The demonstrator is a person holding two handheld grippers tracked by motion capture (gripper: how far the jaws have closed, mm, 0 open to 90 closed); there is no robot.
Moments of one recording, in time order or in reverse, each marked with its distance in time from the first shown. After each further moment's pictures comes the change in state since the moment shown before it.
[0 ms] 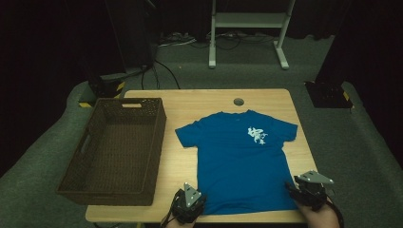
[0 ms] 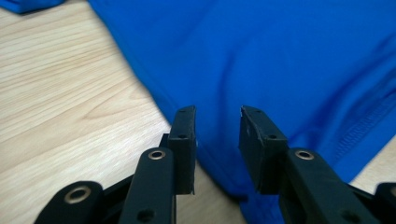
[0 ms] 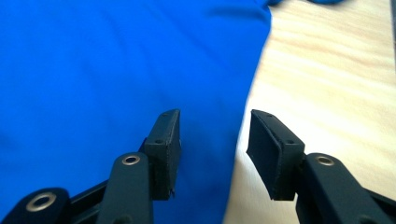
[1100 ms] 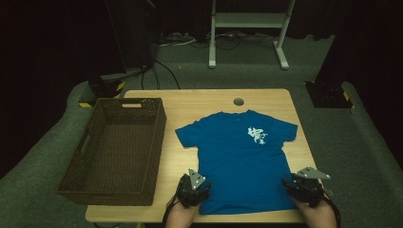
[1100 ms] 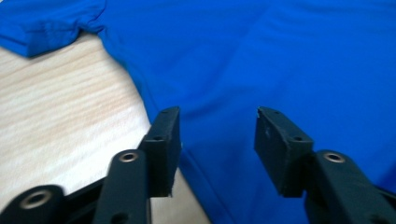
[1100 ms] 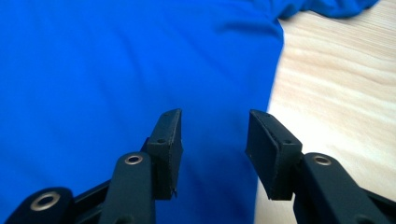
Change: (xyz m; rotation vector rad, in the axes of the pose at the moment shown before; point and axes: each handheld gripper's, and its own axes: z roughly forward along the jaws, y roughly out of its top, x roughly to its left) left arm 0.021 0.033 0.029 -0.032 0.027 -0.006; right arm 0.004 0.023 0.015 0.013 0.024 0.001
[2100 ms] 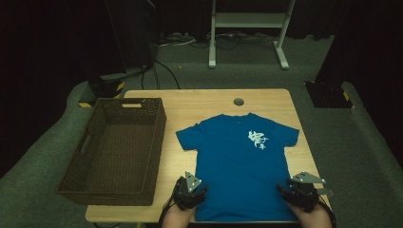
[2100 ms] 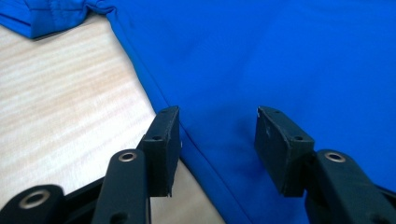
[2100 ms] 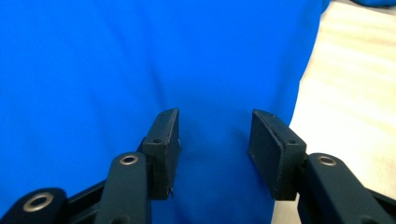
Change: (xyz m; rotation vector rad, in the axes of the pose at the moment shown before) left arm 0.004 -0.024 -0.011 0.038 -0.016 0.021; right arm 0.017 -0.021 -0.004 0.019 0.046 0.003
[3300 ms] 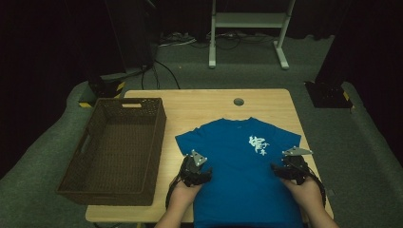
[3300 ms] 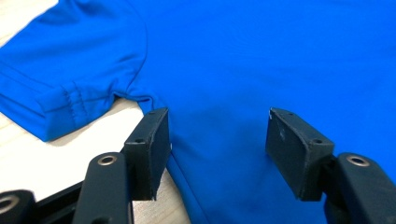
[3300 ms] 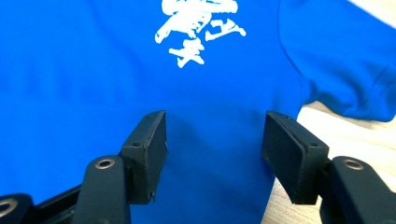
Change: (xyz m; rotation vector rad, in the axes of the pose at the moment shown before) left arm 0.027 0.055 0.049 0.043 0.020 -0.023; right arm -0.028 0.065 0.049 0.045 -0.031 -0.018
